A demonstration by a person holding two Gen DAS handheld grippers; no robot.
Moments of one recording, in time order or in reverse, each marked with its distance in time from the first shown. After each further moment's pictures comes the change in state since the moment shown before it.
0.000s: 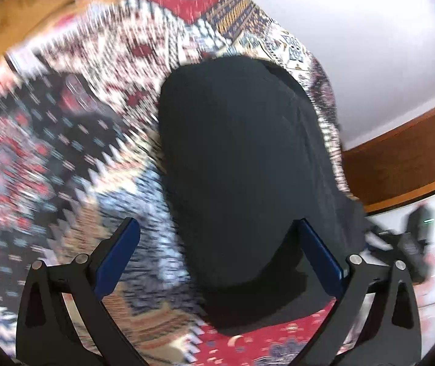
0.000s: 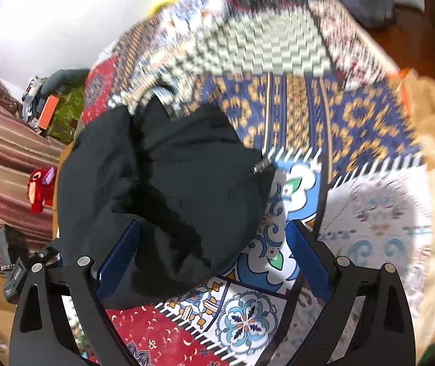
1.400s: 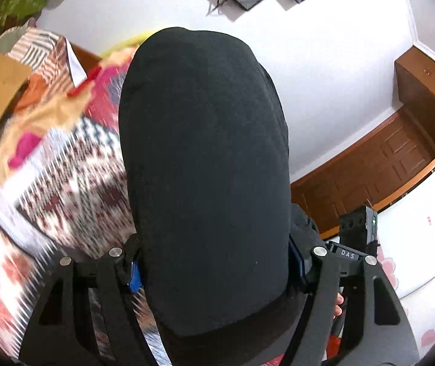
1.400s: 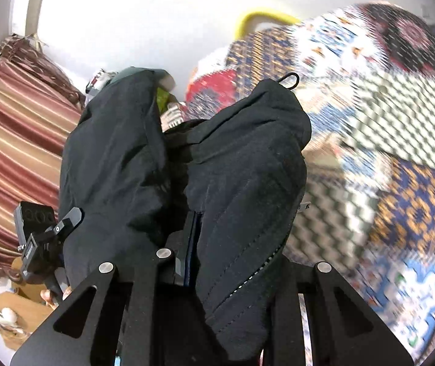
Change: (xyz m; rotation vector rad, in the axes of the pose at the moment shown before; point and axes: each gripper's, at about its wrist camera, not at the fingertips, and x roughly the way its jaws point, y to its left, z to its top) left arm -0.128 -0.001 0.159 0.156 -0.199 -0.247; right arm 0.030 0.221 0.068 -0.196 -0.113 0.262
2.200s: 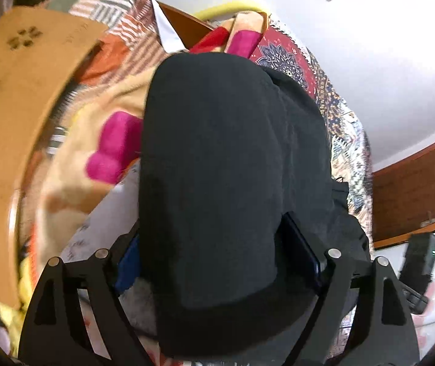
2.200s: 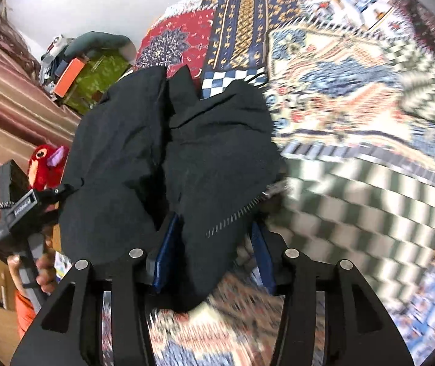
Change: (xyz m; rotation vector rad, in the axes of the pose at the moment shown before) left arm 0.056 0.171 0.025 -0.108 0.135 0.351; right arm 0.104 -0.022 -0.025 -0.066 0.120 -0.254
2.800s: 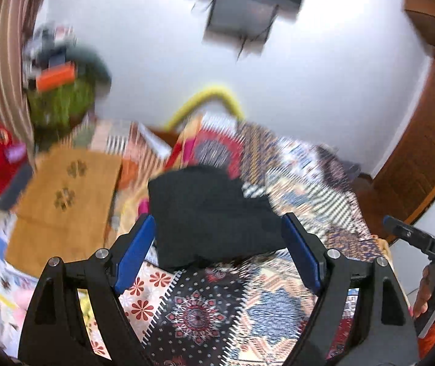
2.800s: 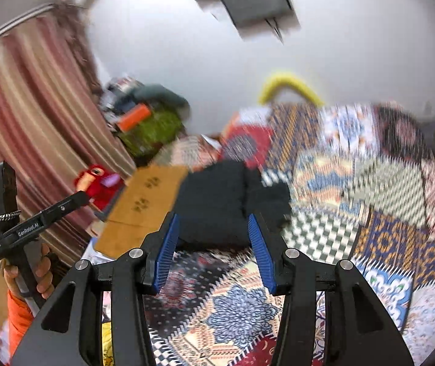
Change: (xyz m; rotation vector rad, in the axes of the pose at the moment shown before) left arm -0.253 -0.154 -0.113 0.369 -0.427 0.136; right arm -0.229 0.104 -0.067 -0.260 -0.421 0.094
